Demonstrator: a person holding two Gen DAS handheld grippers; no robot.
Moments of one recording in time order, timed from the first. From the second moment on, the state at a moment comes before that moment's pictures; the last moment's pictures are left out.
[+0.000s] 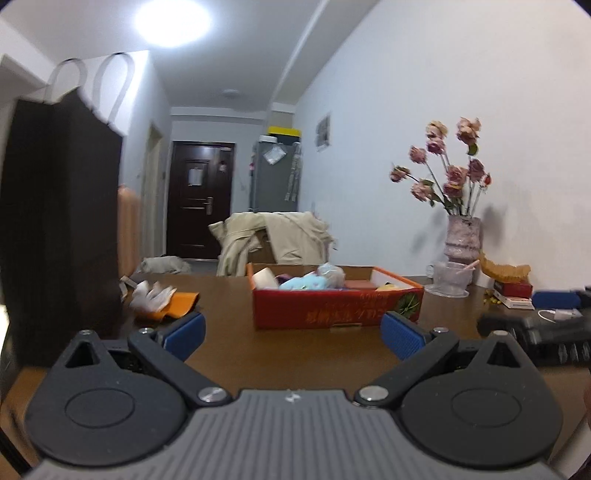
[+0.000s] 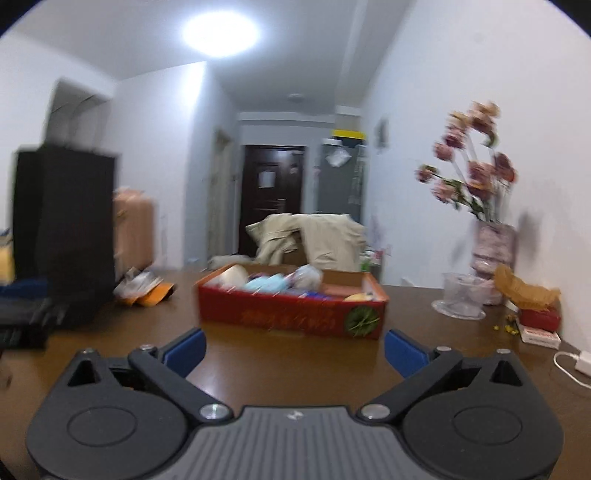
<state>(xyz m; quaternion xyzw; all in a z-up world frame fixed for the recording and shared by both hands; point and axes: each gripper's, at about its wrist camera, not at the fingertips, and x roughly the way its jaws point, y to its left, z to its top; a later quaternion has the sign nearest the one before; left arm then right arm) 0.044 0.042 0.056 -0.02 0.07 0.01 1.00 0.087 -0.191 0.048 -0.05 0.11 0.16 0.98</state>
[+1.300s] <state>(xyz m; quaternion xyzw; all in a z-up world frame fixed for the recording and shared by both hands) 0.016 0.043 0.035 -0.02 0.07 -0.01 1.00 0.045 -0.190 -0.005 0.01 0.08 0.10 0.99</state>
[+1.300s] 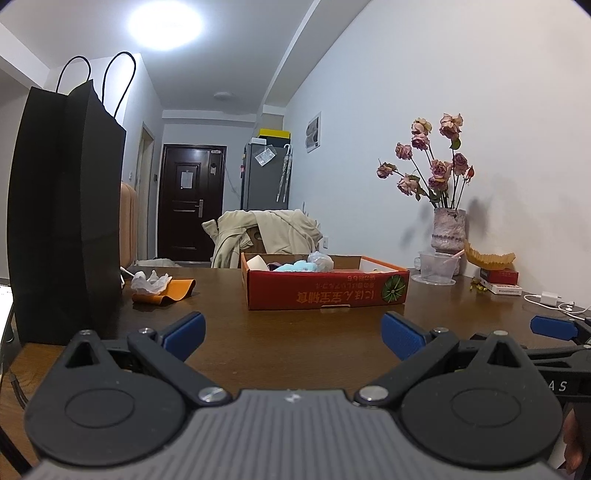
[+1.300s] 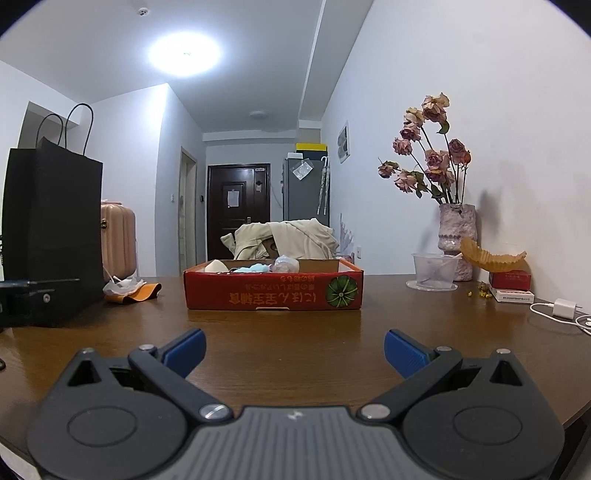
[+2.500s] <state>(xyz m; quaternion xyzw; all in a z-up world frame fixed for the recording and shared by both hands) 0.014 0.040 0.034 -0.01 0.06 -0.02 1.00 0.045 -0.191 -0.005 0.01 0.08 0.10 0.99</state>
